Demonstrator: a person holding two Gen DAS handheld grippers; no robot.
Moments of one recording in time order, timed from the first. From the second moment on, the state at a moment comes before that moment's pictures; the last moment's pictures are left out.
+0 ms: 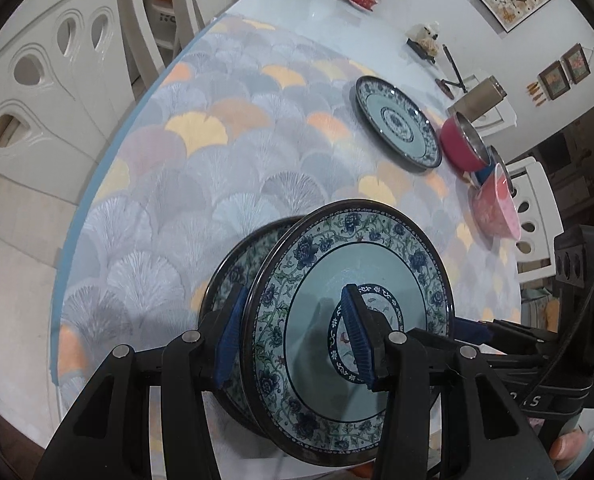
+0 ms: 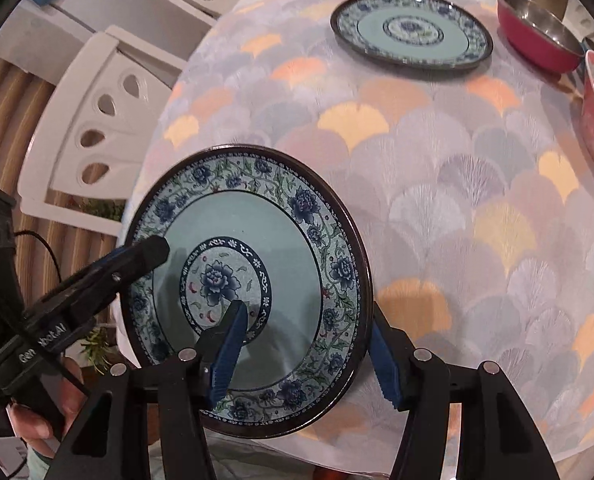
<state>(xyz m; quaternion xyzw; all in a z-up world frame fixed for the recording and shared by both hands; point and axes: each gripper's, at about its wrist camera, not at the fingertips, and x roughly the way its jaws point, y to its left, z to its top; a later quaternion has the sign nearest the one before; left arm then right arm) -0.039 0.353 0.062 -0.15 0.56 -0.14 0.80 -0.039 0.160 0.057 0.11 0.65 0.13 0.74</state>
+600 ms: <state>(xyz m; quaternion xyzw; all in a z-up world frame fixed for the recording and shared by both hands) -0.042 0.362 0.041 -0.15 0.57 -0.12 0.80 -0.035 0.182 0.028 0.09 0.67 0.12 0.72</state>
